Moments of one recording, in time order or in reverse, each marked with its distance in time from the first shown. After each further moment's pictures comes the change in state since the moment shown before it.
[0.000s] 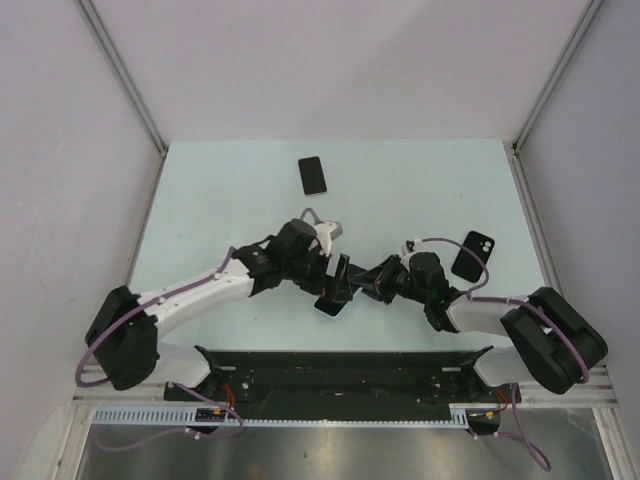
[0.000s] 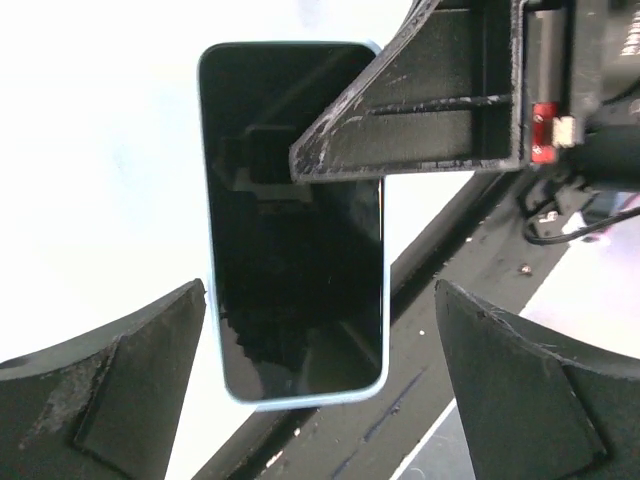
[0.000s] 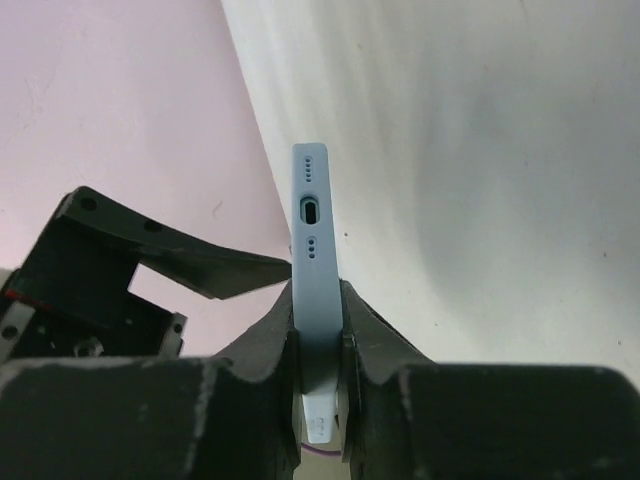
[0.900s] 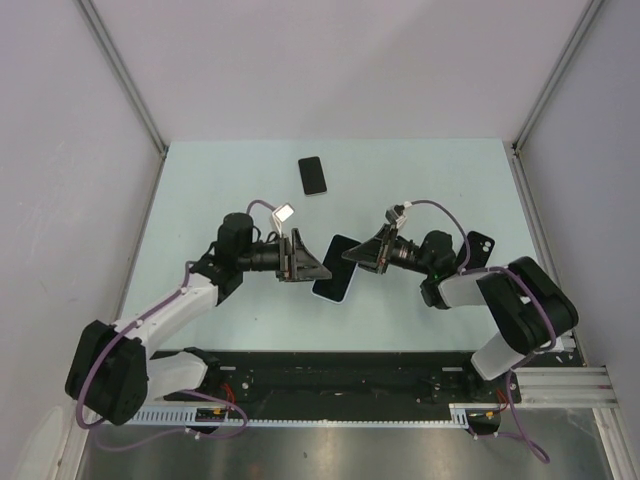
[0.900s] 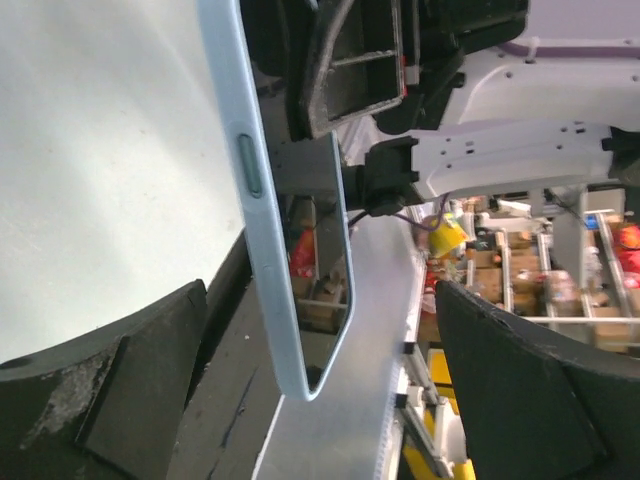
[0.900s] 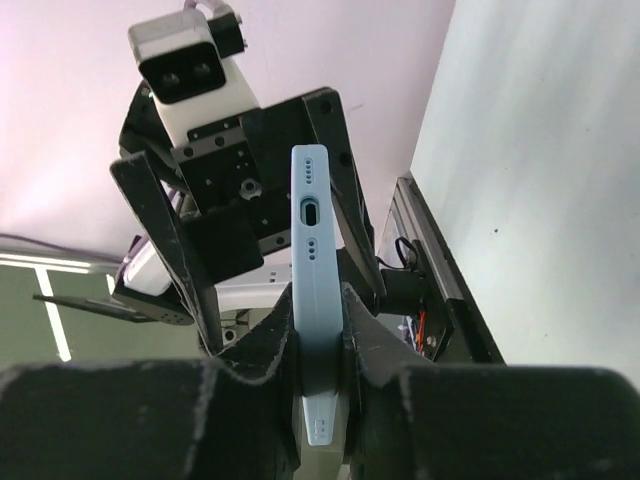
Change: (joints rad) left arm 0.379 -0.241 -0.245 0.438 0.629 -0.346; right arm -0.158 0.180 0.143 0.564 -0.459 -0.021
